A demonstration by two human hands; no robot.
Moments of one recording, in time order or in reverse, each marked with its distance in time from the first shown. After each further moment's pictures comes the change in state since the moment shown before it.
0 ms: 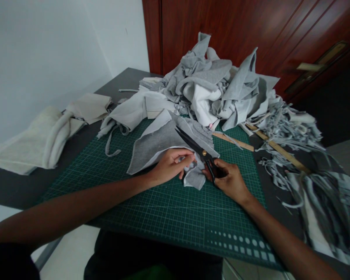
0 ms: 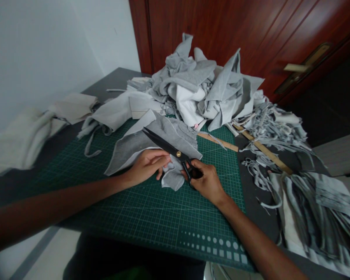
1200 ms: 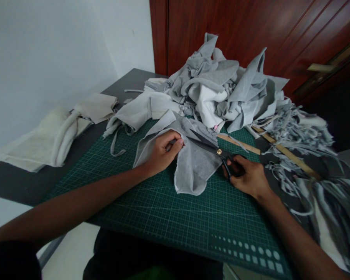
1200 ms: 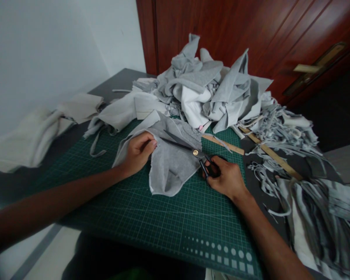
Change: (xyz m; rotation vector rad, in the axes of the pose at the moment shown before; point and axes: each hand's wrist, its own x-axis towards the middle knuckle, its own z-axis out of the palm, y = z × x) left_hand 0.013 0.015 -0.035 0.452 0.387 0.475; right_hand 0.005 0.025 -0.042 -0.482 0.085 -0.136
